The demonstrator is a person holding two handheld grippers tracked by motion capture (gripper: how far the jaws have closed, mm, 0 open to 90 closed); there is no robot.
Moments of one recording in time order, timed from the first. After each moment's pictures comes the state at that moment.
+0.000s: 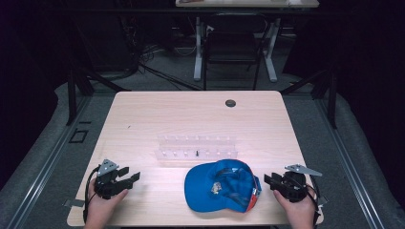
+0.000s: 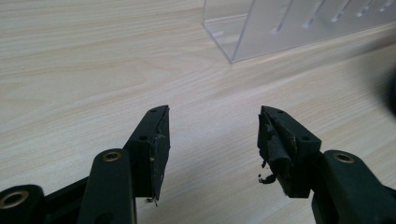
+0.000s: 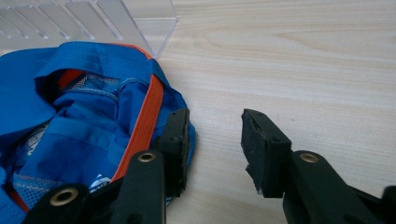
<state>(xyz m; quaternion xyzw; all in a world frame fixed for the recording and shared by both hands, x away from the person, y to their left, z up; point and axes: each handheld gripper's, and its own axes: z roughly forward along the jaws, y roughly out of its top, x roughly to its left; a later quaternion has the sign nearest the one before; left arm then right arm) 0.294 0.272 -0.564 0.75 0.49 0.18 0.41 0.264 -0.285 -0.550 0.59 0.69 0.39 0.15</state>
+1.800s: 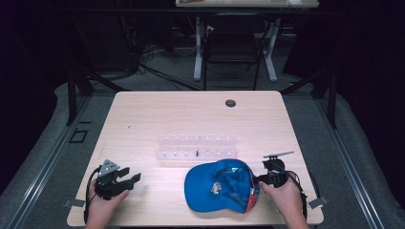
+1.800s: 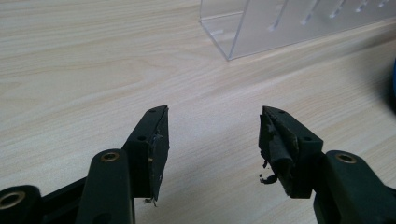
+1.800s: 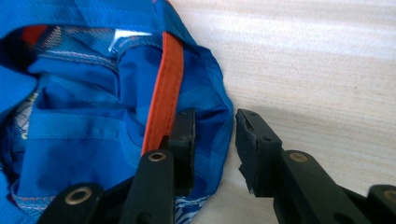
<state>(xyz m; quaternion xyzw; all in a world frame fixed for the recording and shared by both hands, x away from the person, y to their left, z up) 0.292 0.270 -0.564 0.76 0.49 0.18 0.40 0.313 -0.245 -0.549 0.64 0.73 0.23 0.03</state>
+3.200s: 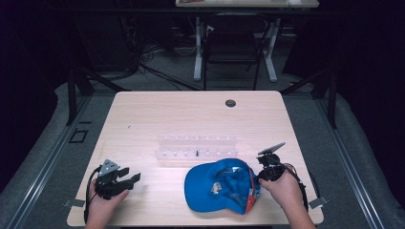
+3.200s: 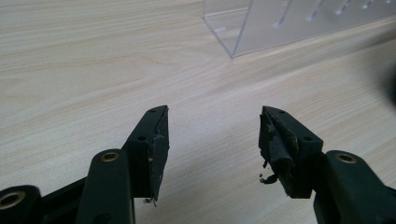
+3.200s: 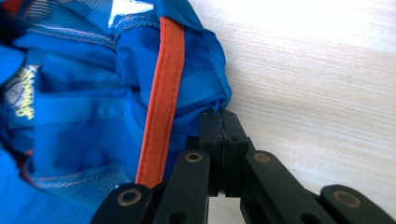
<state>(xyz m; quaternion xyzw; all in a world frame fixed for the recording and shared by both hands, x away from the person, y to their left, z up) 0.293 0.271 -0.565 0.76 0.49 0.18 0.39 0.327 -0.232 -0.530 0.64 0.76 0.14 0.00</state>
